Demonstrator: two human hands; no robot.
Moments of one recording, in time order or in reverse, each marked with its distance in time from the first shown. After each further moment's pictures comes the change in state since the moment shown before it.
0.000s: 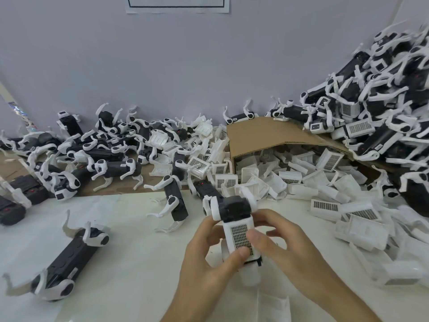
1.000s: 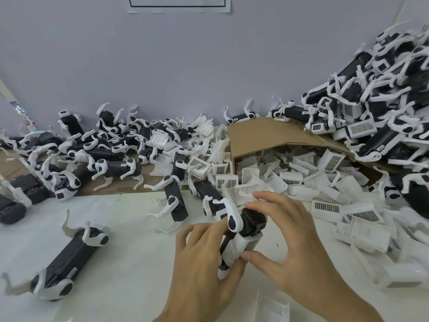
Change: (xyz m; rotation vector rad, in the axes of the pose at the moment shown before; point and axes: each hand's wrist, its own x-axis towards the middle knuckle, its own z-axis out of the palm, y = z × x) left_hand 0.003 -0.007 -0.001 0.812 0.150 0.471; right_hand 0.001 0.006 -0.003 -0.499 0.216 -0.403
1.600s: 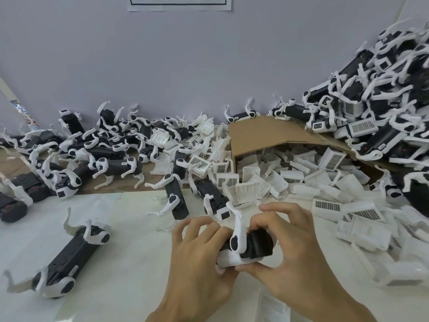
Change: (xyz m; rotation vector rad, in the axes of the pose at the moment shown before) left_hand -0.002 -0.016 0.004 0.104 -0.008 0.071; right_hand -0.004 -0.006 0.008 -0.043 0.082 -0.089
